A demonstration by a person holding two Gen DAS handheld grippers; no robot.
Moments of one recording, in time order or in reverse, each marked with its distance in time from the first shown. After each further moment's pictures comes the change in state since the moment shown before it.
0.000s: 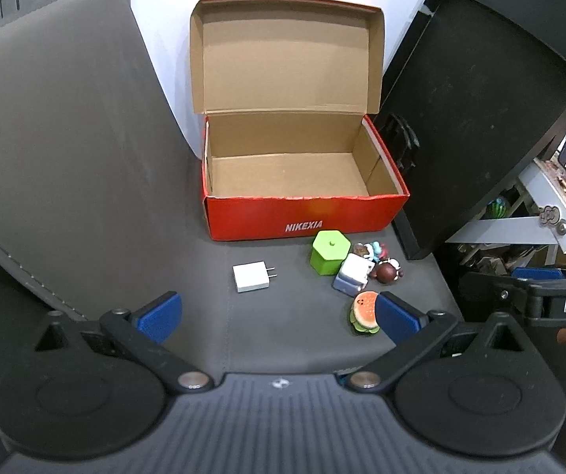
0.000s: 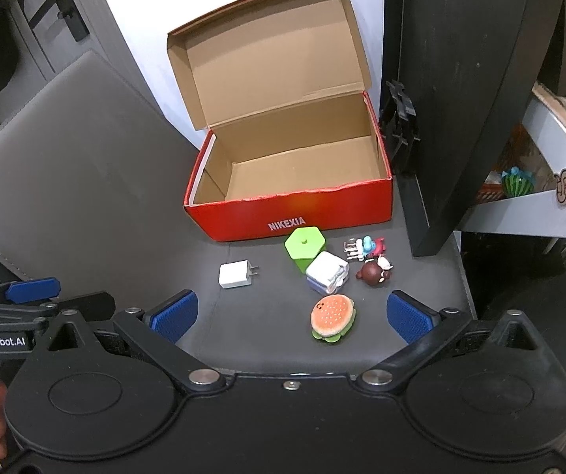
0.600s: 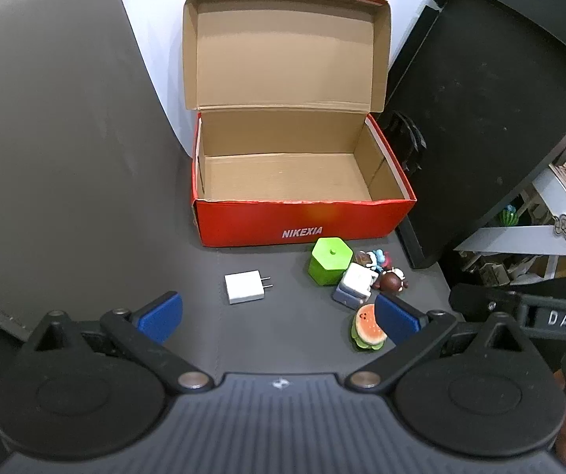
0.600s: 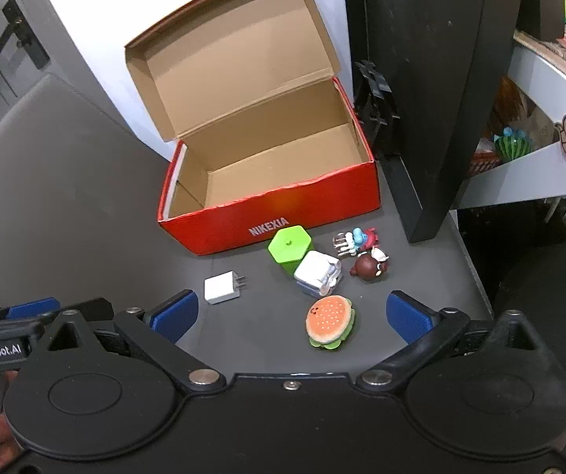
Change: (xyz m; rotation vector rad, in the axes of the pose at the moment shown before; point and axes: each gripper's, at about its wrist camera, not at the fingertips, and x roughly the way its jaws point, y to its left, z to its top) left arm 0.036 0.002 0.008 -0.017 0.000 -0.013; right arm 0.033 -0.017 -0.009 0.131 -0.025 -0.026
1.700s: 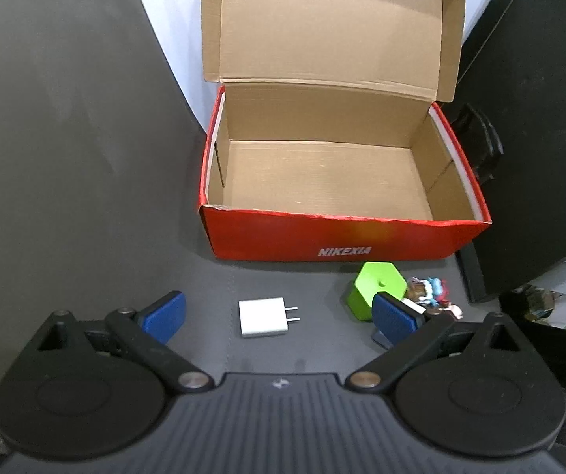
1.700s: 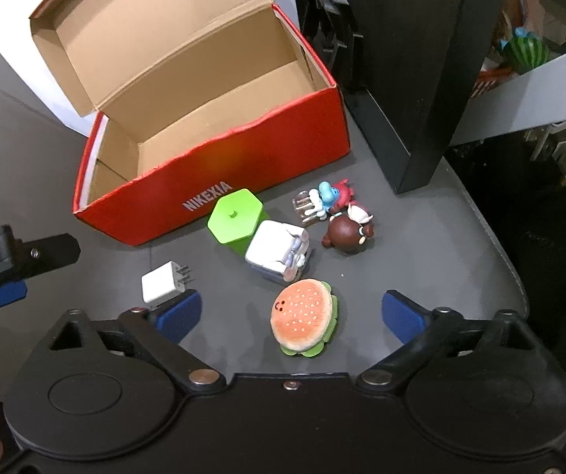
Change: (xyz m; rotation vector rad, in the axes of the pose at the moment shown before) left arm 0.102 0.003 0.034 -0.070 0.066 0.121; right arm 0.099 -0.019 -0.009 0.134 0.116 -0.113
